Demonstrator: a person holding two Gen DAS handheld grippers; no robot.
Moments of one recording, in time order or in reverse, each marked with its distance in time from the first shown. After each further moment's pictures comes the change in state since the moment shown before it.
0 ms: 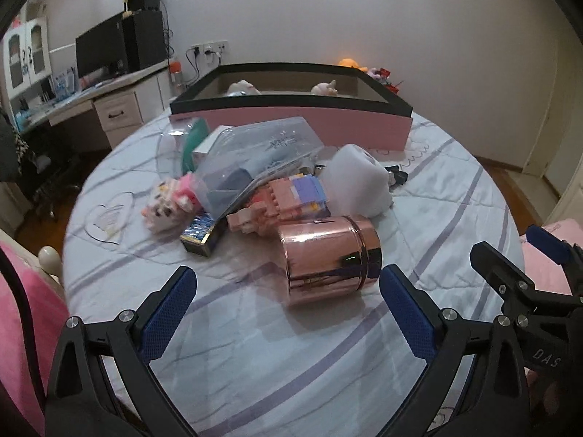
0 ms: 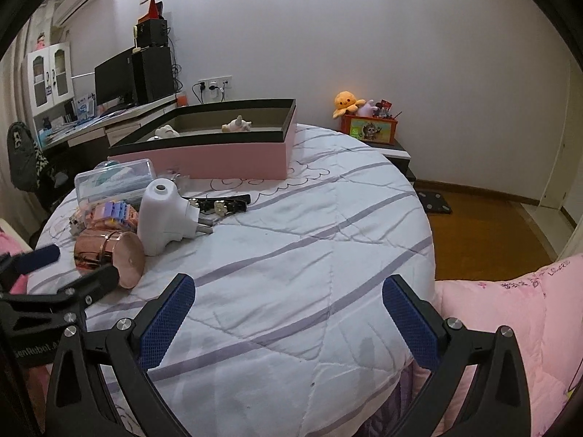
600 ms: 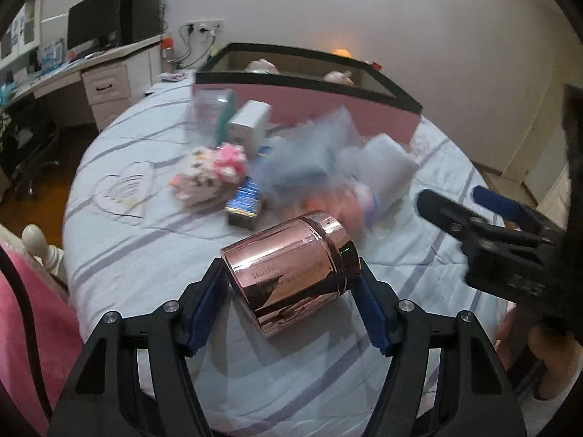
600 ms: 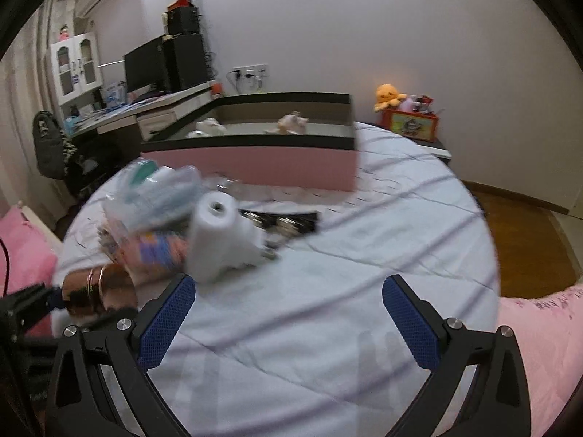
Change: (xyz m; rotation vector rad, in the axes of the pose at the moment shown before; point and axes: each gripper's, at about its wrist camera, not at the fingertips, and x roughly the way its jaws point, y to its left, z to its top) left arm -0.011 0.055 -0.006 -0.063 0.059 -0.104; right arm 0.031 0.047 0.030 -0.051 0.048 0.156
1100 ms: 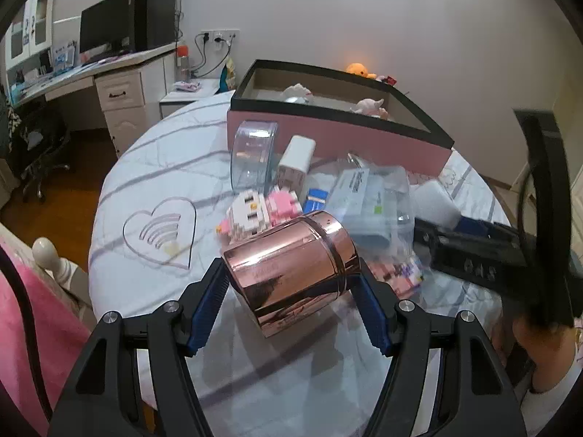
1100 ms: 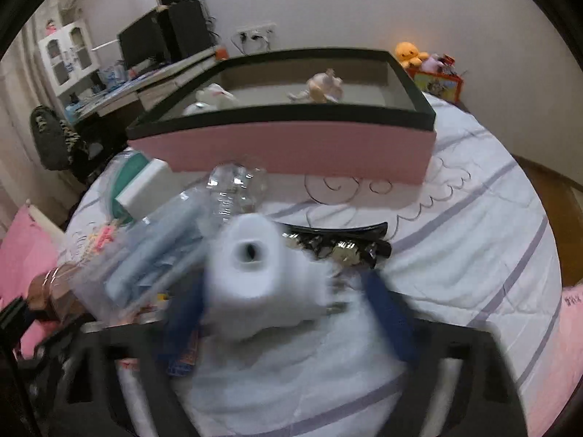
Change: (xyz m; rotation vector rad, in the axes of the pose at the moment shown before) left arm 0.005 0.032 0.028 -0.012 -0.038 0.035; right arm 0.066 0.015 0.026 0.043 0.163 0.061
